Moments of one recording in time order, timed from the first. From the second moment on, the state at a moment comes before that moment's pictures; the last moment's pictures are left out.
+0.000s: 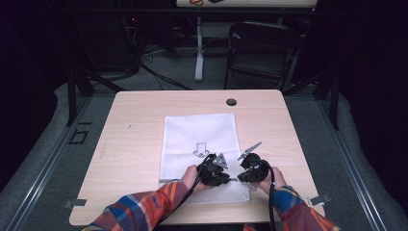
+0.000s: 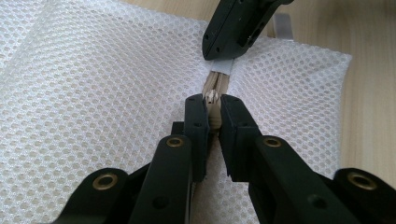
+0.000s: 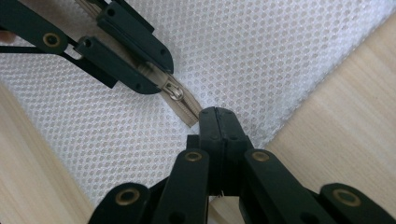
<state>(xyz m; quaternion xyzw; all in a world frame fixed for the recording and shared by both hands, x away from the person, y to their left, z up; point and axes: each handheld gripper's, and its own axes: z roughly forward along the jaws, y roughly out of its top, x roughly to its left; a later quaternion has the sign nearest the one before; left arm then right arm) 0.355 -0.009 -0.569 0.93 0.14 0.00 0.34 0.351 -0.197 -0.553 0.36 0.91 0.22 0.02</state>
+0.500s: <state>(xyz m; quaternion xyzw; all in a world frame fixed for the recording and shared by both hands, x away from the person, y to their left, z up) 0.353 -0.008 -0.567 0.93 0.13 0.00 0.33 0.348 -0.190 -0.553 0.35 0.91 0.22 0.03</state>
